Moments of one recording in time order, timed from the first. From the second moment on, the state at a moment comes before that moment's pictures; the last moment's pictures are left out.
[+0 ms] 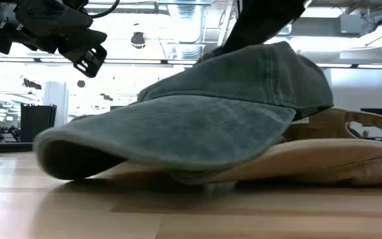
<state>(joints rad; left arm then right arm) -0.32 1.04 0.27 0.58 0.07 -0.20 0.50 1.84 1.37 -0.57 0.46 0.31</state>
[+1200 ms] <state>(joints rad) -0.32 1.04 0.27 0.59 0.07 -0.19 0.46 1.80 1.37 0.17 0.03 0.35</state>
